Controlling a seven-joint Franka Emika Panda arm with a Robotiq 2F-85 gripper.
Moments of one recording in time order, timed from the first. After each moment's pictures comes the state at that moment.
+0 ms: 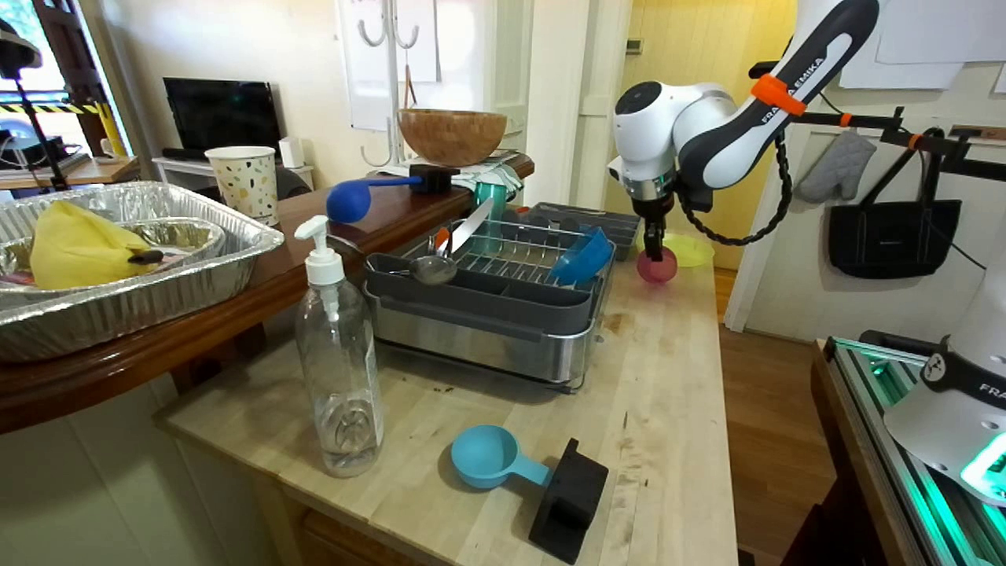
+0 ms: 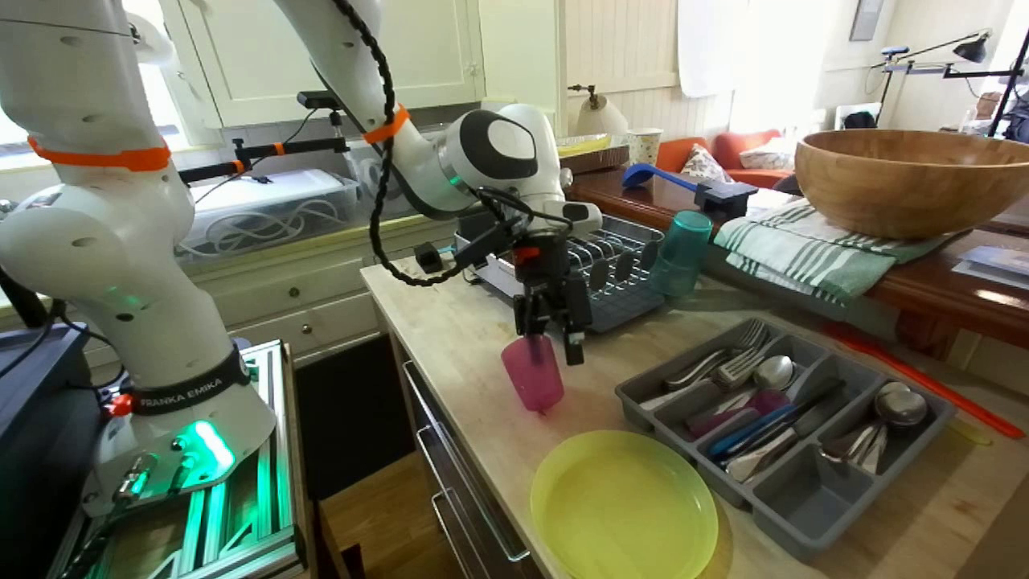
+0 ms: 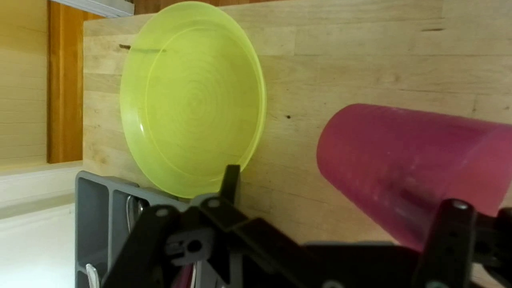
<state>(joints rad) -0.15 0.13 -0.18 -2.37 -0.84 2.31 0.24</state>
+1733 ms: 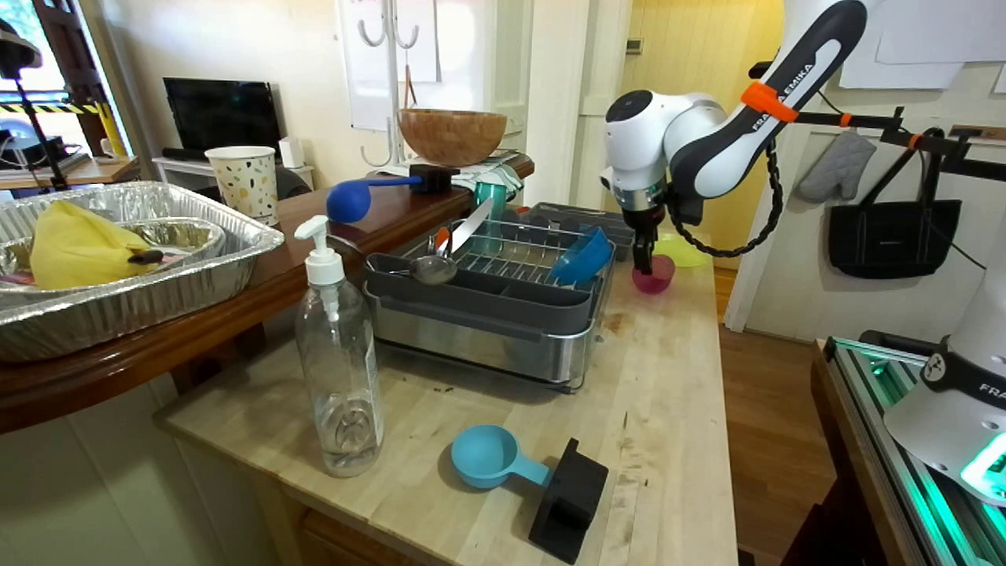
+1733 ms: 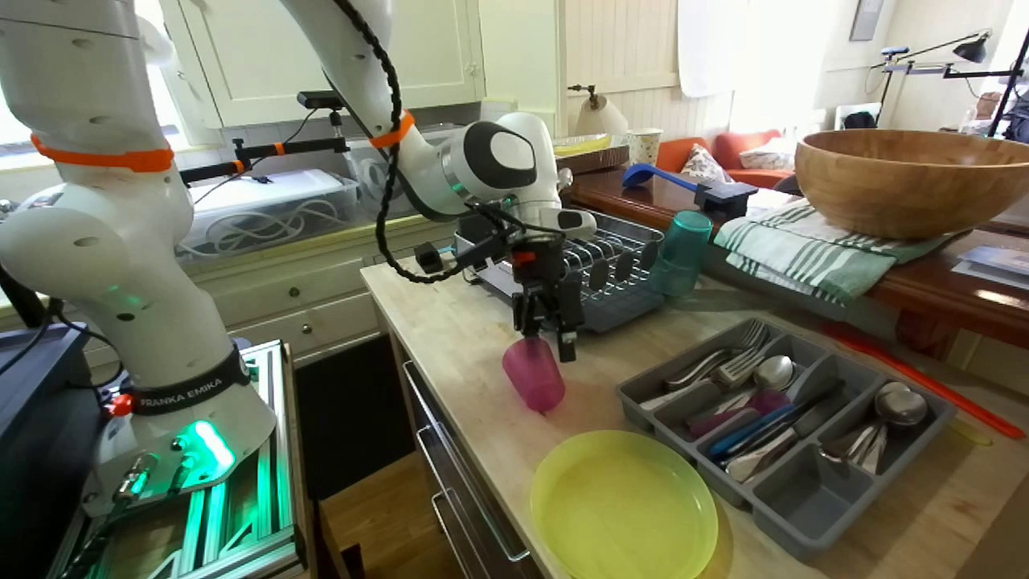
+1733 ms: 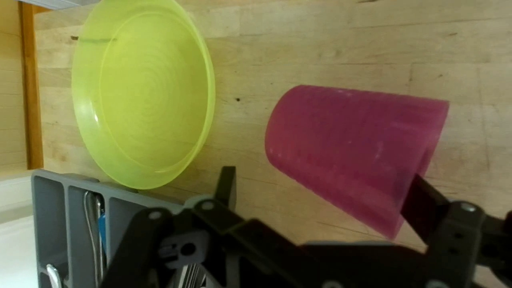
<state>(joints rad) -0.14 0.16 -0.15 -2.37 -0.78 2.34 0.29</state>
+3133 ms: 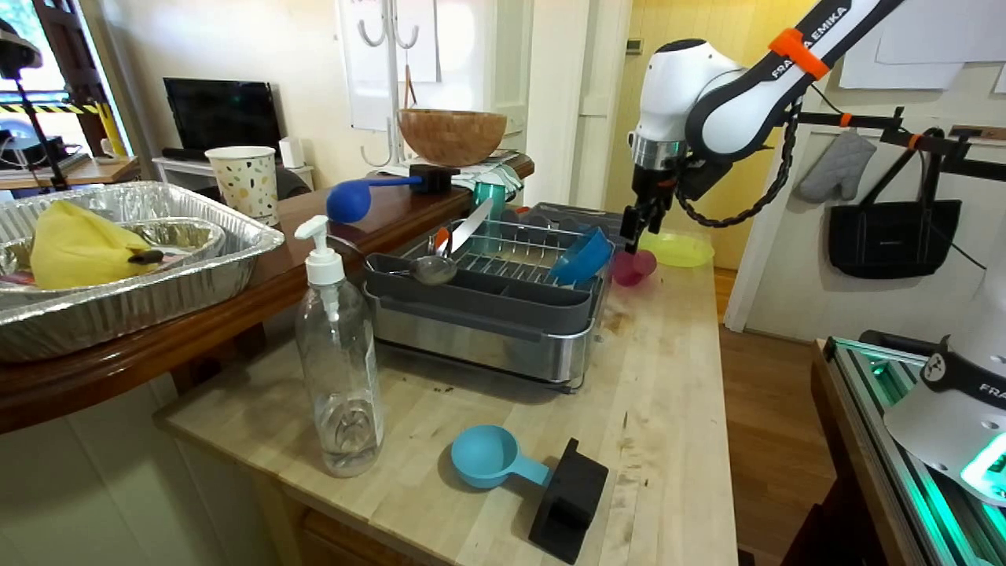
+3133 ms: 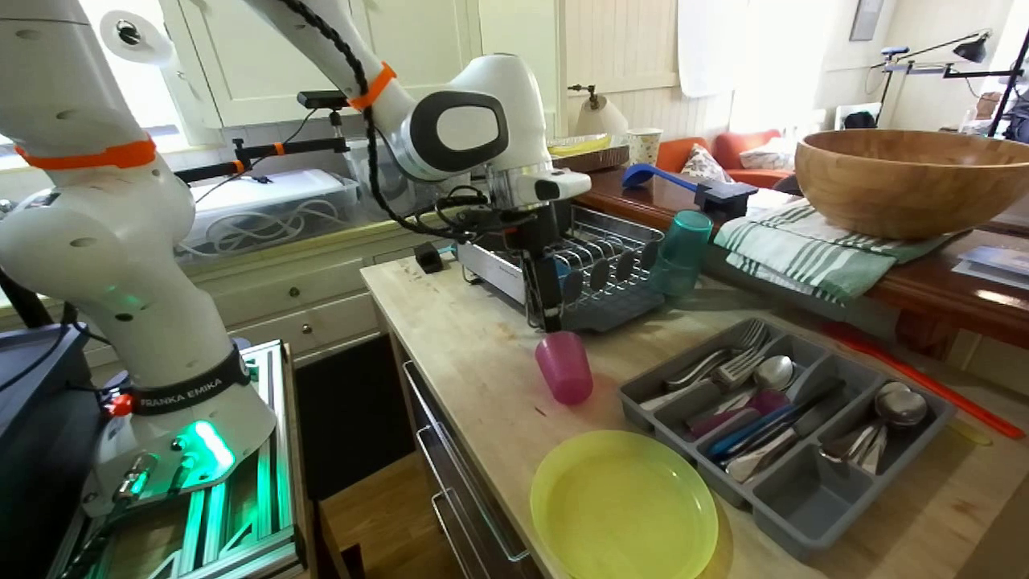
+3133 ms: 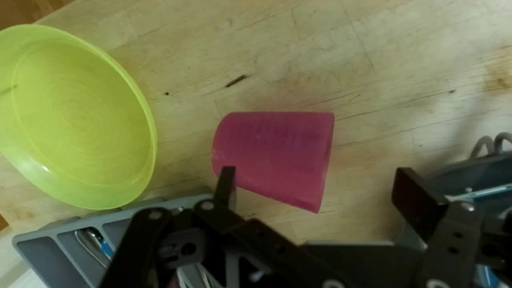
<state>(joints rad) -0.16 -0.03 -0.18 -2.49 -0.40 2.54 0.29</state>
